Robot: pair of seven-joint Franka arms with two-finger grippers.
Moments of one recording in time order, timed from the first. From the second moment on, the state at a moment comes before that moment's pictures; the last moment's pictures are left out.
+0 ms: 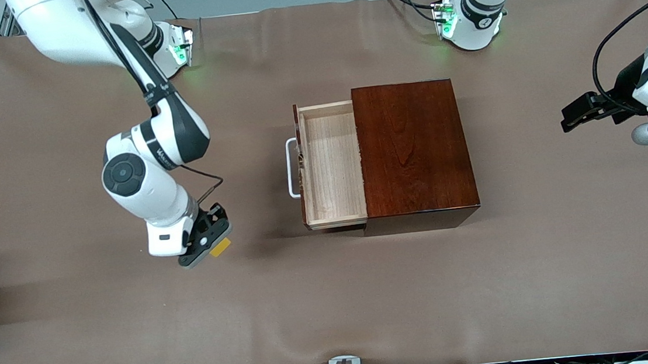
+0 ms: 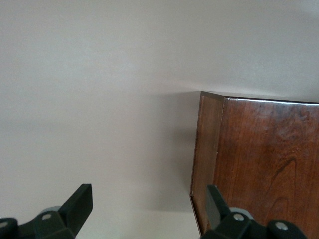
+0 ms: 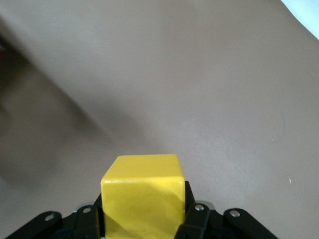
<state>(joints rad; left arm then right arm) -0.08 0.13 -0.01 -1.44 -0.03 1.53 -0.16 0.27 0.47 0.11 -1.67 -0.02 2.27 -0.43</state>
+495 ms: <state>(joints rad) -0.08 0.13 -0.01 -1.44 -0.03 1.54 -0.16 0.29 0.43 0.23 -1.58 -0.02 2.17 -0.74</state>
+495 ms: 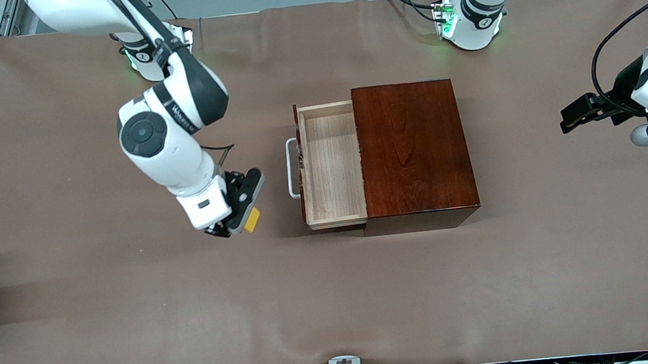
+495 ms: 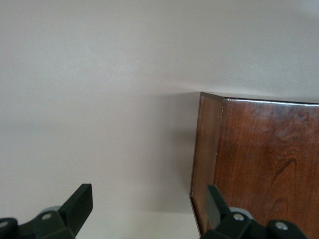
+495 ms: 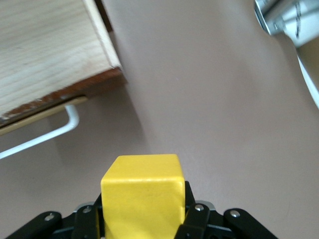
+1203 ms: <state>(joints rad) -0.08 0.13 -0.01 -1.44 -0.03 1.54 -0.16 0.60 0.52 0.24 -1.41 -0.09 2.05 -0.79</state>
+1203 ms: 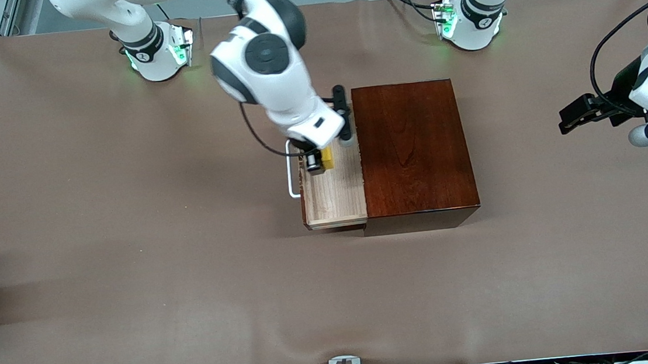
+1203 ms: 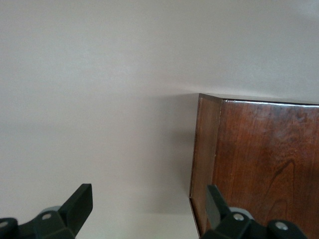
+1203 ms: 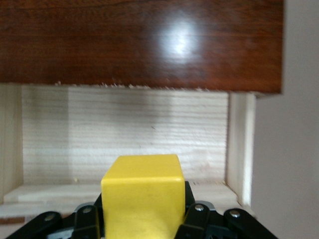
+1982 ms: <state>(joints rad) -0.09 0.13 -0.02 -1.45 -0.03 1.55 -0.16 0.63 0.67 0.23 -1.35 -0.17 2.05 -0.78</state>
